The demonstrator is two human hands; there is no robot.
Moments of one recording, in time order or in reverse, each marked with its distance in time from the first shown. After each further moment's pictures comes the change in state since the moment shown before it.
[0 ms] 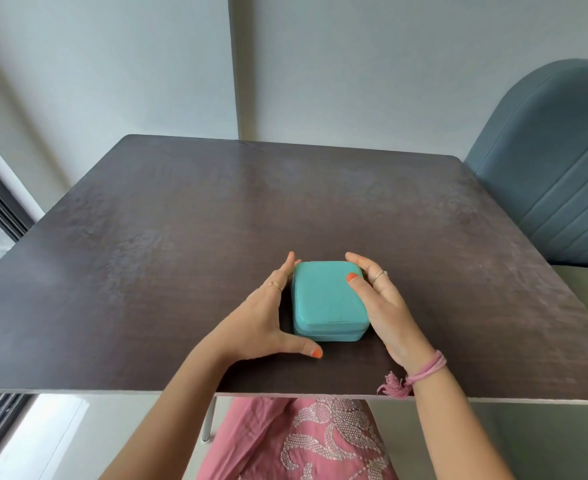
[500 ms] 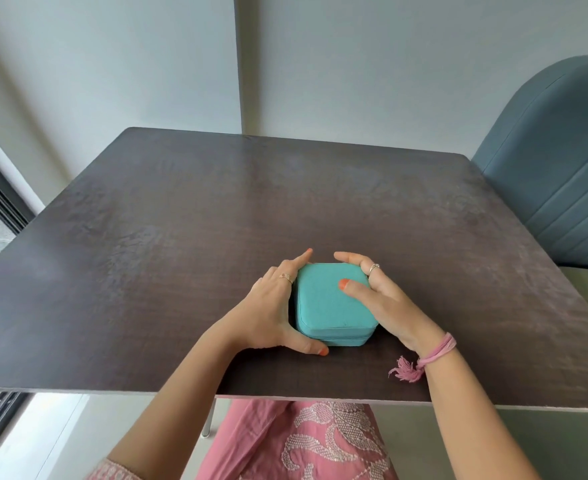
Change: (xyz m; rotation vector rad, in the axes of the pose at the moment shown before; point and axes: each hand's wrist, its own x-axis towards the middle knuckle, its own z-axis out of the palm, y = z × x) left_hand 0.014 0.007 -0.005 0.198 0.002 0.010; right_hand 0.014 -0.015 -0.012 -0.288 -0.293 0.023
